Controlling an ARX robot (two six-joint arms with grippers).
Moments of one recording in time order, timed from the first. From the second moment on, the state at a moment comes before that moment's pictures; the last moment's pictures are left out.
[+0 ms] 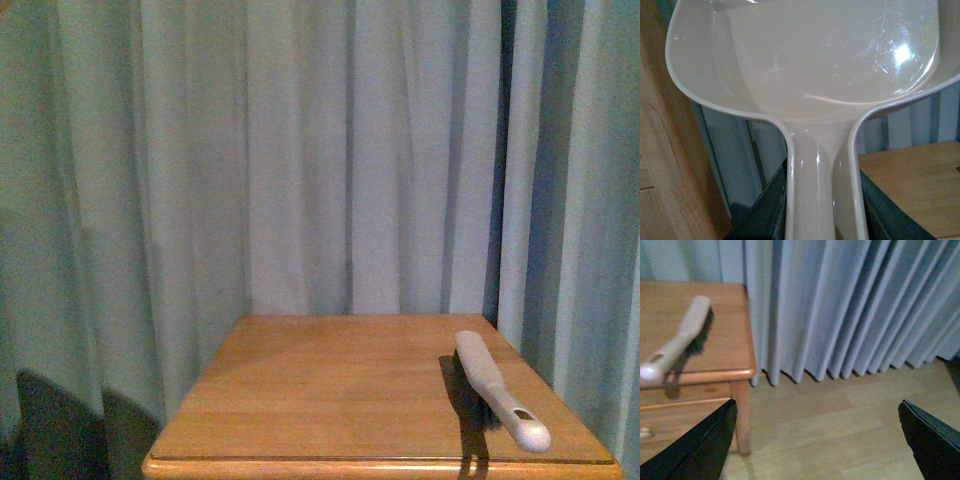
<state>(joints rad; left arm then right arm) 0.15 0.62 0.39 0.52 0.29 0.14 0.36 0.66 0.43 -0.04 0.52 0.04</state>
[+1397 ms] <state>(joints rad) 0.15 0.61 0.39 0.52 0.29 0.14 0.34 2.01 1.51 -0.44 0.10 0.58</state>
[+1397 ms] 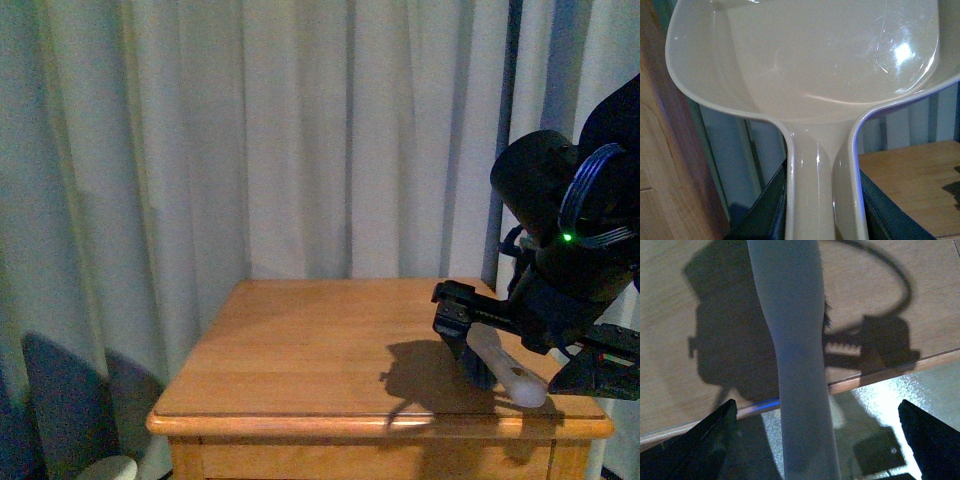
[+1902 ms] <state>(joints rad) 0.15 0.61 0.39 0.52 0.29 0.14 0.34 2.04 1.51 -0.45 0.11 0.59</state>
